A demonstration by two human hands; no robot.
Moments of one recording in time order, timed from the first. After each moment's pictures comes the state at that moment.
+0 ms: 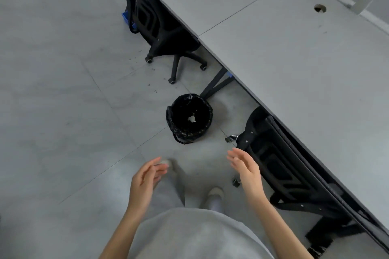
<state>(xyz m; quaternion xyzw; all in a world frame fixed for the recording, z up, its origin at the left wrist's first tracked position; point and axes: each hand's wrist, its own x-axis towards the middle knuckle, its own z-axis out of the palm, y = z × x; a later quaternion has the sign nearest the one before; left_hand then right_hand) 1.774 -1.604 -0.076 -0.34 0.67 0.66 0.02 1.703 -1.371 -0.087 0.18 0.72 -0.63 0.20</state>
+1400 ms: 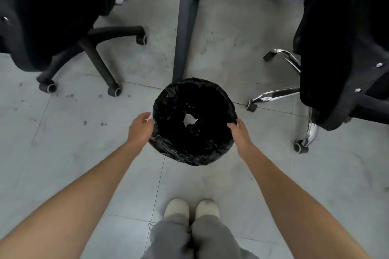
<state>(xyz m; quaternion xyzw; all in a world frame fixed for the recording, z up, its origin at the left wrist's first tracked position) 1.358 -1.774 -0.531 -0.11 0.86 0.37 0.34 1.492 -1.555 -0.557 0.56 0.57 -0.60 0.07</state>
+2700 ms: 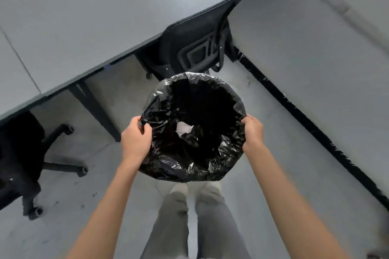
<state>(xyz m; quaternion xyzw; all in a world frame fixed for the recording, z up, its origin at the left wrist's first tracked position) 1.519 -1.727 -0.099 0.37 0.83 0.31 0.28 1.766 -1.650 -0.101 0.76 0.21 -0.50 -0.35</state>
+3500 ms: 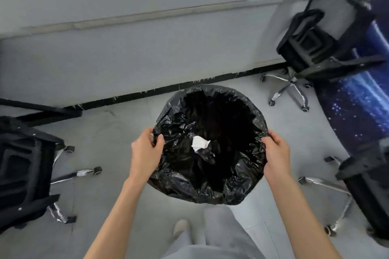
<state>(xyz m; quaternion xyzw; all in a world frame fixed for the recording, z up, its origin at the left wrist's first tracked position) 1.893 -1.755 -0.013 0.81 0.42 0.13 0.39 2.043 -1.979 -0.016 0.70 -0.17 -0.15 -0.67</state>
